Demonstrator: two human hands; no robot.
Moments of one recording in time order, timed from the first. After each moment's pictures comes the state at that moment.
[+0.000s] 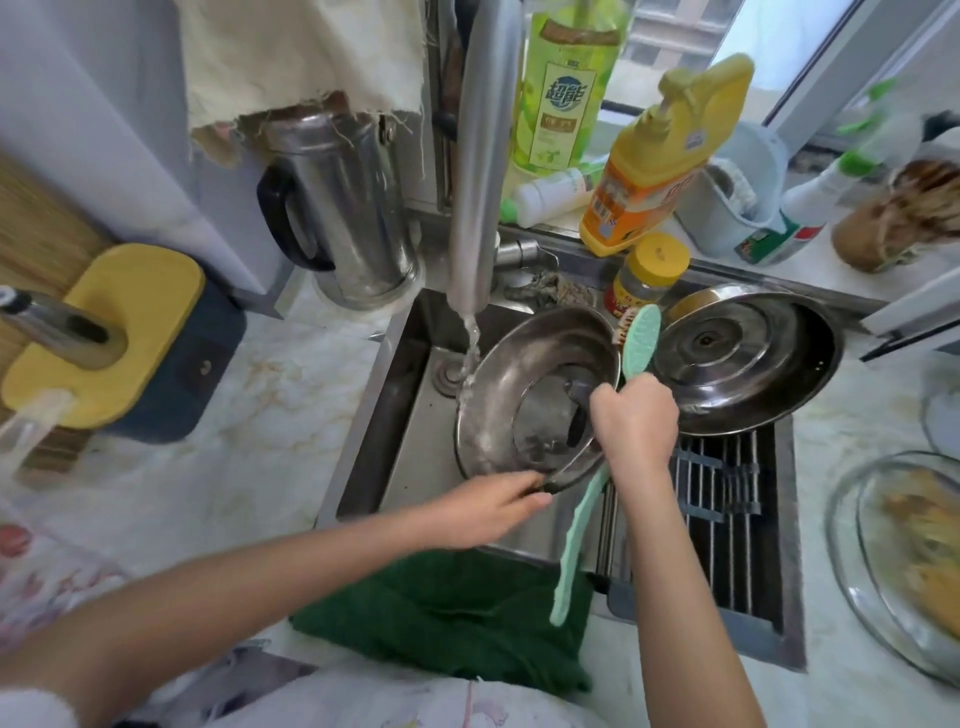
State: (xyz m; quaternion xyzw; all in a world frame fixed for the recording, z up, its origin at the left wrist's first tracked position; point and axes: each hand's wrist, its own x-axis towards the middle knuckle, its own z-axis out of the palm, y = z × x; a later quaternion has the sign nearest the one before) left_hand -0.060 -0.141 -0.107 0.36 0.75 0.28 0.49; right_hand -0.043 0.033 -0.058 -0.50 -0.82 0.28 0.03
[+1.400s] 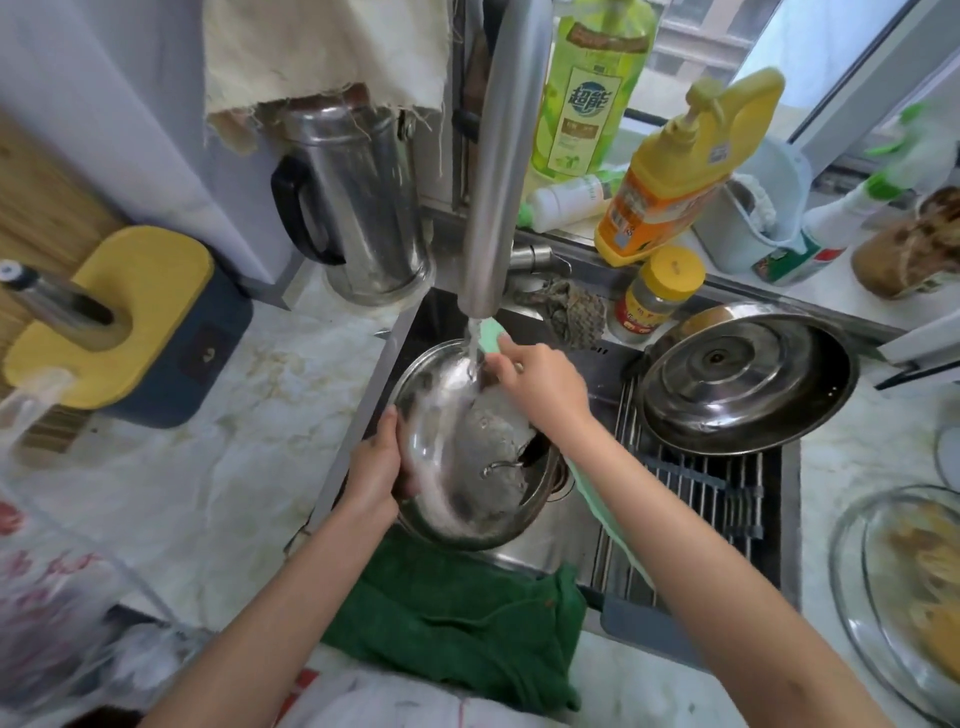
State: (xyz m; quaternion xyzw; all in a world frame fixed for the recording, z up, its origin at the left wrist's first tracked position) left_hand -0.101 -0.185 -0.113 -0.32 0.67 0.63 0.24; right_hand -0.105 -0.003 -0.078 -0.21 -0.93 0.28 -0.09
